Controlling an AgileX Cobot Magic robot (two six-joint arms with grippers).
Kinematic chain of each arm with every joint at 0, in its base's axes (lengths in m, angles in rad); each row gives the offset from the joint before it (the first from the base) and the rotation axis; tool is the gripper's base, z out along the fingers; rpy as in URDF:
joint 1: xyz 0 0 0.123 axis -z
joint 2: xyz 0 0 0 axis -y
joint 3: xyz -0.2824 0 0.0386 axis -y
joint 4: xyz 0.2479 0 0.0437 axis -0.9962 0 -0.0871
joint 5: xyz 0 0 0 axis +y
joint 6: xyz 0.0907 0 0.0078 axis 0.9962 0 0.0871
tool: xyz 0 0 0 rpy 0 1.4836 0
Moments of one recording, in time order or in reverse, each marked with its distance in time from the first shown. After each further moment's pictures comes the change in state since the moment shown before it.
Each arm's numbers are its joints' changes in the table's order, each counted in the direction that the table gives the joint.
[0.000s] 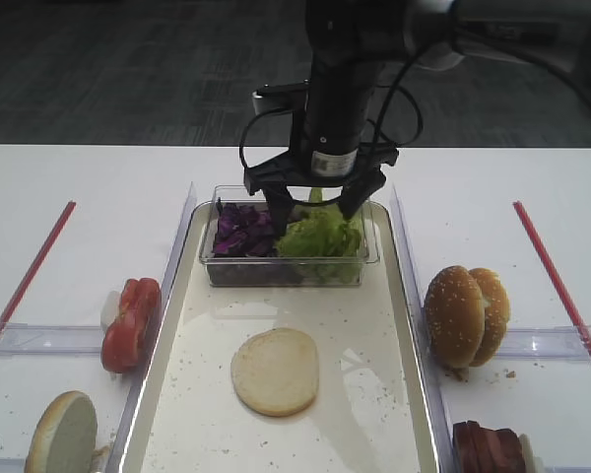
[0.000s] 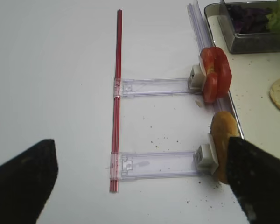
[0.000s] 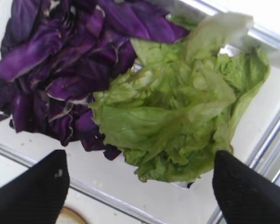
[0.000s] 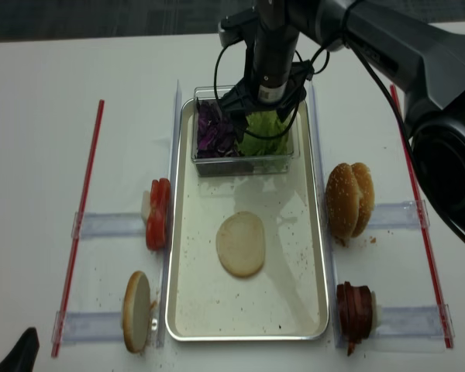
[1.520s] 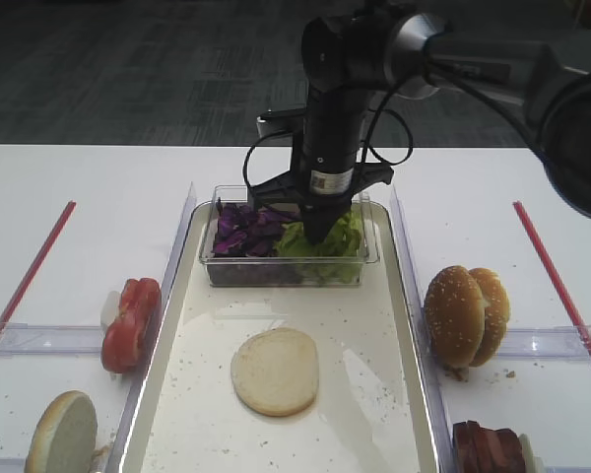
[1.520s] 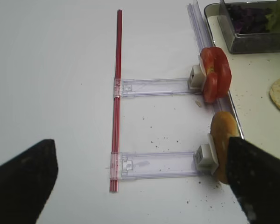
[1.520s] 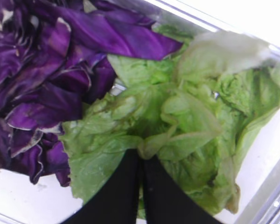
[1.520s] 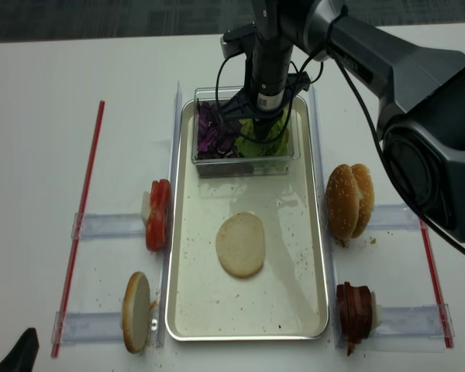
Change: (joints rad) left arm 0.000 0.000 0.000 0.000 0.000 0.000; right arm 0.021 -0.123 0.102 -0.007 0.033 0.003
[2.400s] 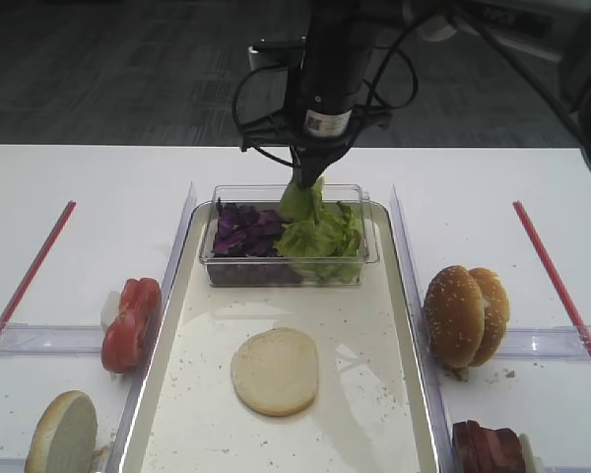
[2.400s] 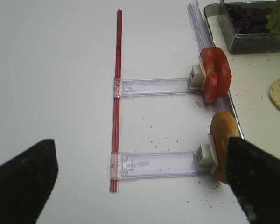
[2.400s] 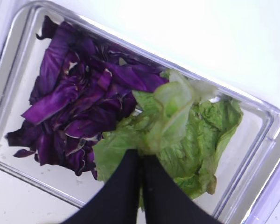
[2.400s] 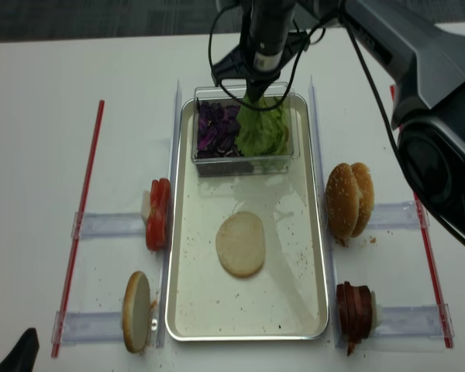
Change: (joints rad) left arm 0.000 0.000 0.000 0.000 0.000 0.000; right arm 0.000 0.069 0.105 0.000 0.037 -0.002
